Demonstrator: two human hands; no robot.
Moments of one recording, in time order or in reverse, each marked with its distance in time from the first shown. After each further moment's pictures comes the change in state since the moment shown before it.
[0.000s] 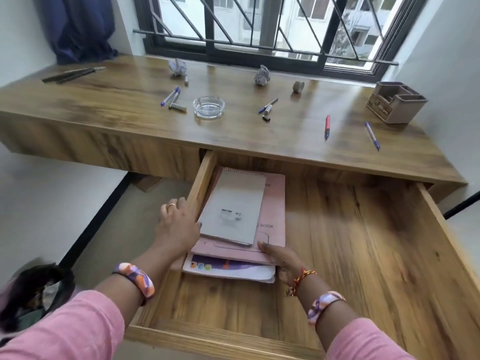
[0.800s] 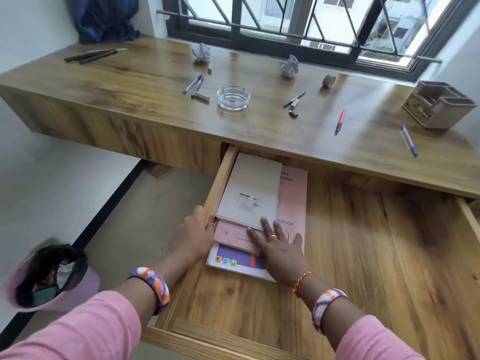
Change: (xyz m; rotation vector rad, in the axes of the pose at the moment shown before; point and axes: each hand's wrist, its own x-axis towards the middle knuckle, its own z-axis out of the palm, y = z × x) left_hand 0.003 -0.023 0.017 -0.259 -0.030 -0.034; right_hand 0.010 -0.006 0.042 -1.978 -0.083 -0.579
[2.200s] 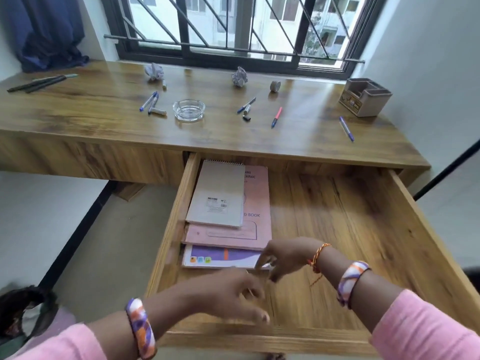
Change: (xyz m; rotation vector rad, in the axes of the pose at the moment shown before) left_hand -0.098 0.075 0.001 0.174 -0.888 0.613; right_hand -0.071 0.035 -0.060 0.261 -0.455 -0.054
